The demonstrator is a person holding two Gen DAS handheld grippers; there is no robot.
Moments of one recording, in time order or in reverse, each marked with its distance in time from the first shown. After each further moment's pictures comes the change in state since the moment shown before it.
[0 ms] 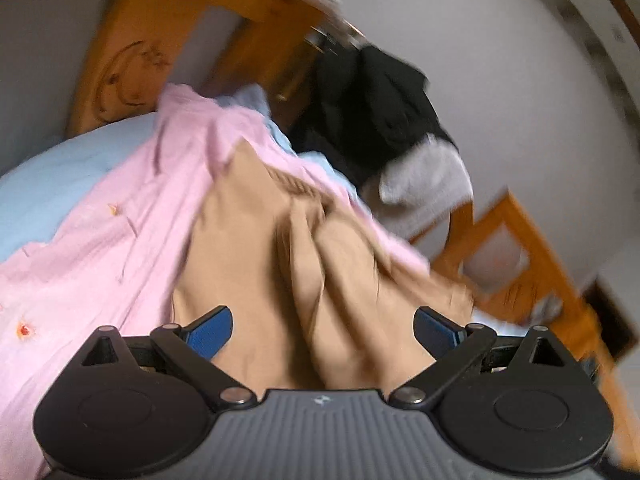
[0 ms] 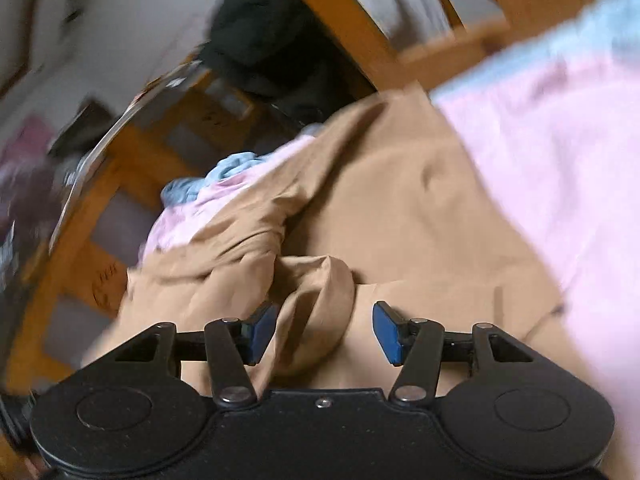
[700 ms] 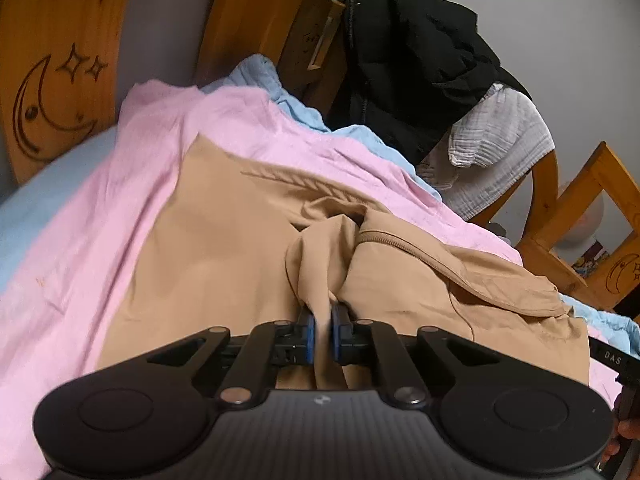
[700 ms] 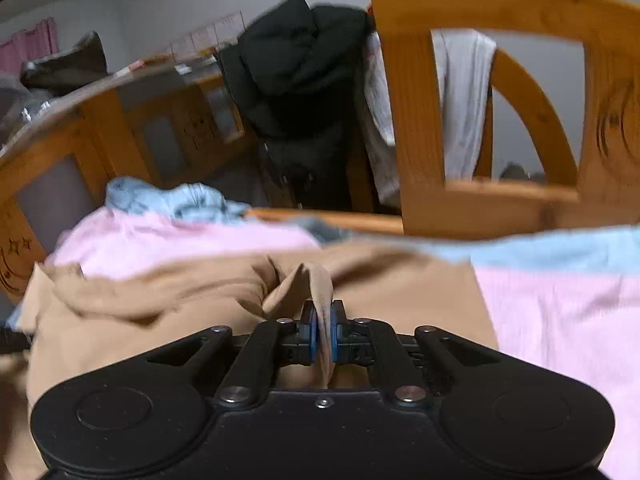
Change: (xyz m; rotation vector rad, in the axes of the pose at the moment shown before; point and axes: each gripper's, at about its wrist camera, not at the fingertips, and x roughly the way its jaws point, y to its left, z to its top) left arm 0.123 -0.035 0.032 0.181 0.107 0.274; right arm 0.050 0.046 0.038 -0.468 -0.219 -0.236
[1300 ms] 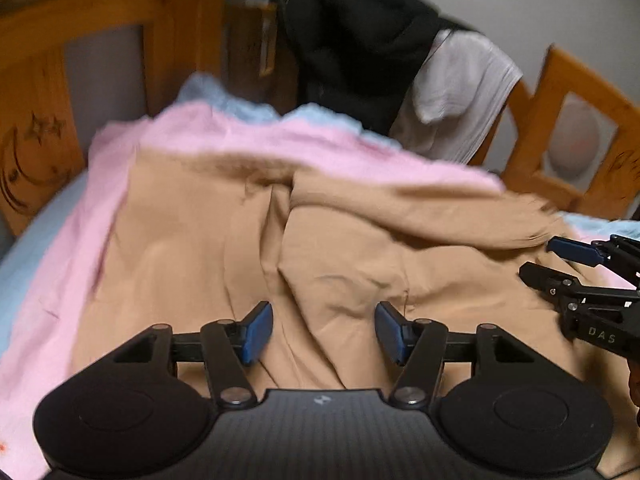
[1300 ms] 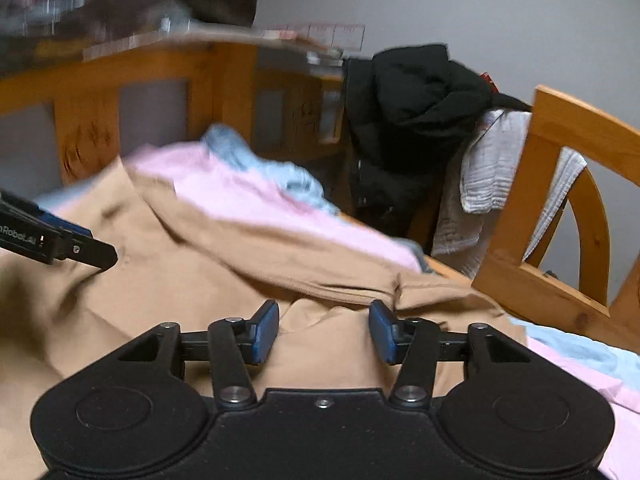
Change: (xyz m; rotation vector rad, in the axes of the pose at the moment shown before) left arm 0.001 -0.058 -0.043 0.246 -0.001 0.101; right arm -0.010 0.080 -0.037 -0.493 -0.073 0.028
